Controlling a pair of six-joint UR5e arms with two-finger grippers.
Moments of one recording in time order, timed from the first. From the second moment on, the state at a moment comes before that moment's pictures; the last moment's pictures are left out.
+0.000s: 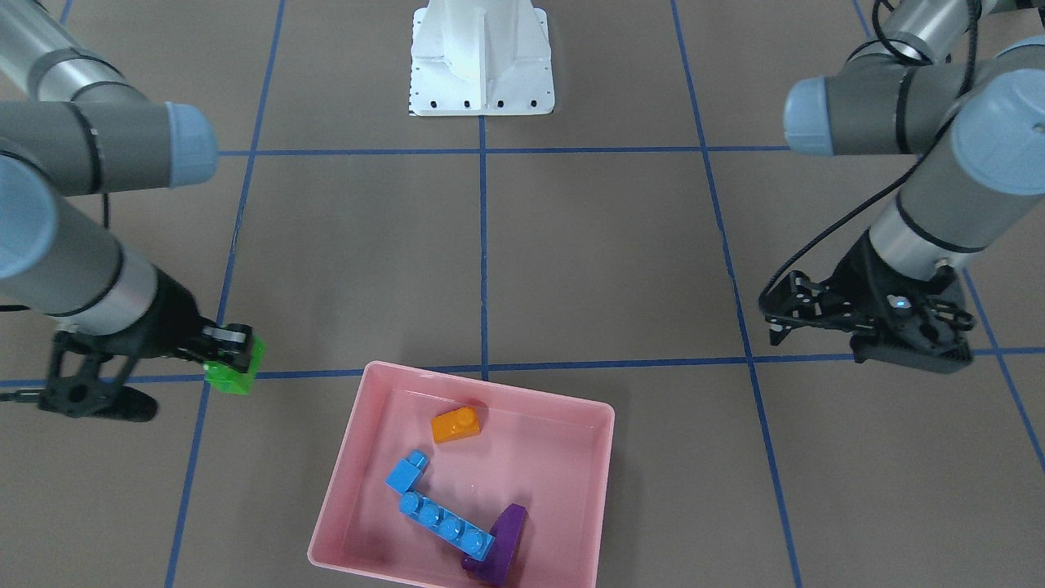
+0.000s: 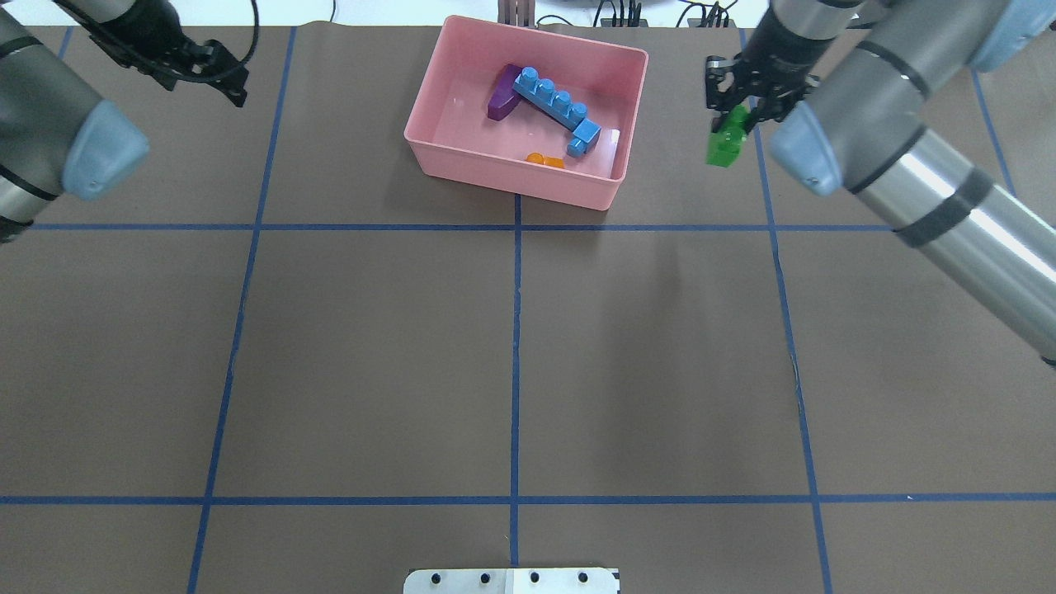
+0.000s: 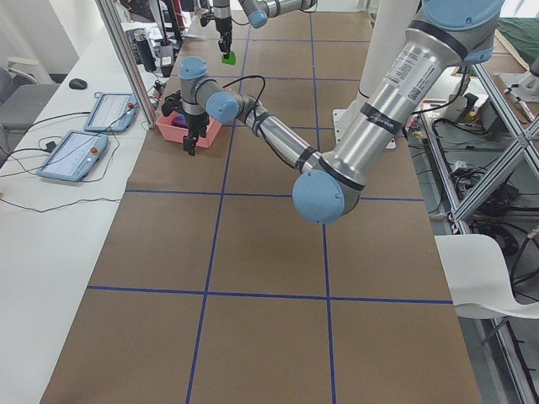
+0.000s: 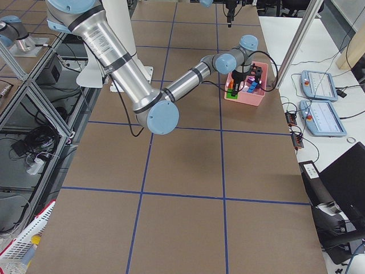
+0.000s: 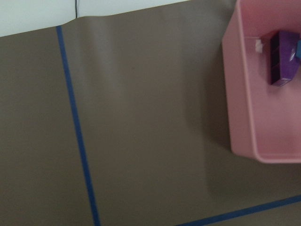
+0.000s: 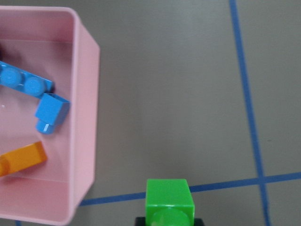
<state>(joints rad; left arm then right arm) -1.13 -2.11 -1.61 -1.59 -2.19 -0.42 0.98 -0.81 1.43 -1.63 2.23 0.98</state>
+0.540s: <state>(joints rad) -1.30 -1.99 -1.62 -1.46 -2.23 -0.10 0.90 -0.51 0.99 -1.35 2.10 1.22</state>
